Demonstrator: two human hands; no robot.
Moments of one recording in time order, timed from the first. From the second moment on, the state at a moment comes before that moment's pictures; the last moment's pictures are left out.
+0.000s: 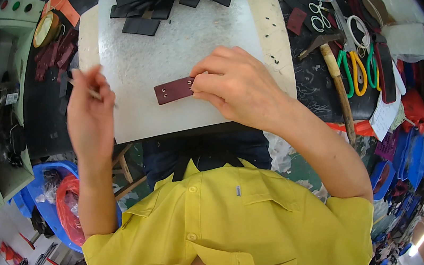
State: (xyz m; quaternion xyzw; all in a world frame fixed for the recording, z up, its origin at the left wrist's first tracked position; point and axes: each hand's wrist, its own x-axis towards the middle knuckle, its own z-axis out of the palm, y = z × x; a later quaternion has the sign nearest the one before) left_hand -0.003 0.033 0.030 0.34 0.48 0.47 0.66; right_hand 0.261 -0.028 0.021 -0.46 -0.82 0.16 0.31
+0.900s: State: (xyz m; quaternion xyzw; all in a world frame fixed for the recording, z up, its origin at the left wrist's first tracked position) left_hand 0.058 0.015 0.016 0.75 0.35 0.34 0.44; right_hand 0.262 -0.030 0.014 -0.47 -0.80 0.17 0.34
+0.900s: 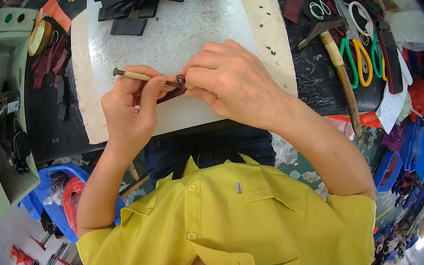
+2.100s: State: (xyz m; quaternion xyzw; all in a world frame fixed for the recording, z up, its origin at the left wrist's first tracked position) left_hand 0.066 0.011 0.018 0.88 0.29 0.34 0.17; right_hand 0.297 -0.049 0.146 -0.62 -0.77 -0.06 0.09
